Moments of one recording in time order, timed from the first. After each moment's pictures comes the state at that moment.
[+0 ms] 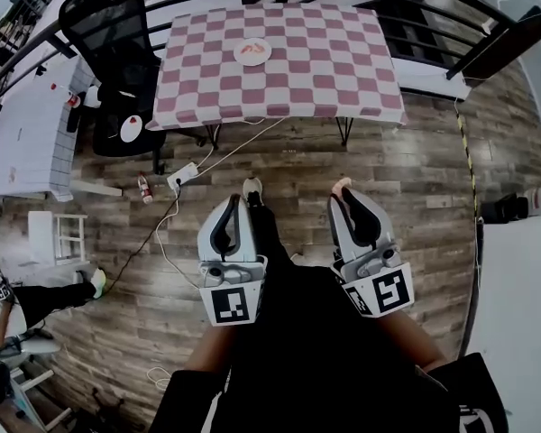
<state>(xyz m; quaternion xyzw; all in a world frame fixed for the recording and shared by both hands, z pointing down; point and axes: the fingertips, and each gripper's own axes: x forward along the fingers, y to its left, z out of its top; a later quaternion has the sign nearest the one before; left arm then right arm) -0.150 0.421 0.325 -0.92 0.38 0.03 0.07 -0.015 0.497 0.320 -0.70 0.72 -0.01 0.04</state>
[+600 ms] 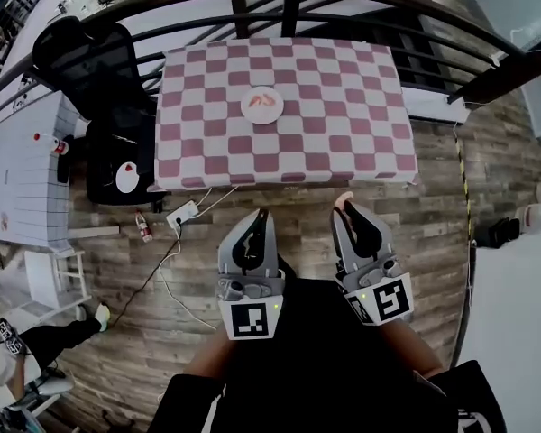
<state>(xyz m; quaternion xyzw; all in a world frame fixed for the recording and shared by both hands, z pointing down) -0.049 0.197 0.311 -0.94 0.32 0.03 0.06 0.056 0.254 0.319 -0.71 0.71 -0.04 0.01</state>
